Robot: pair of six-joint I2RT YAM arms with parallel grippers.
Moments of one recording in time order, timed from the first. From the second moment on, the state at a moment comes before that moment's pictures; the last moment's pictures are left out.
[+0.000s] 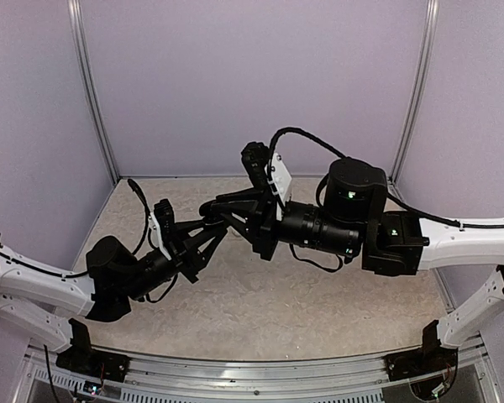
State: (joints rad) left arm -1.09 1.24 0.42 1.14 -0.08 0.05; right arm 1.30 1.40 1.20 0.22 0.06 -0.05
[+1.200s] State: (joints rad) left arm -1.13 1.27 0.43 1.17 -0.17 0.13; right arm 1.30 1.50 1.13 0.41 0.19 0.13
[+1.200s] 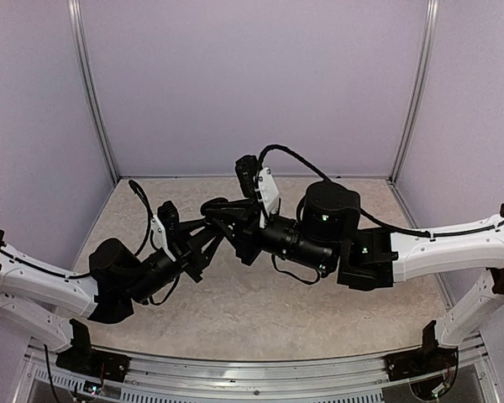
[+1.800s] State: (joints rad) left arm -1.12 1.27 0.43 1.16 -0.17 0.14; right arm 1.30 1.52 1.15 0.38 0.21 0.16
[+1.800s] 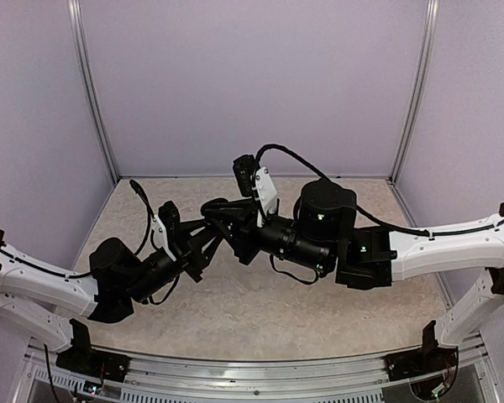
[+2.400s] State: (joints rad) left arm -1.11 1.27 0.43 1.13 -0.08 0.14; right arm 1.31 1.52 1.17 0.32 0.22 0.20
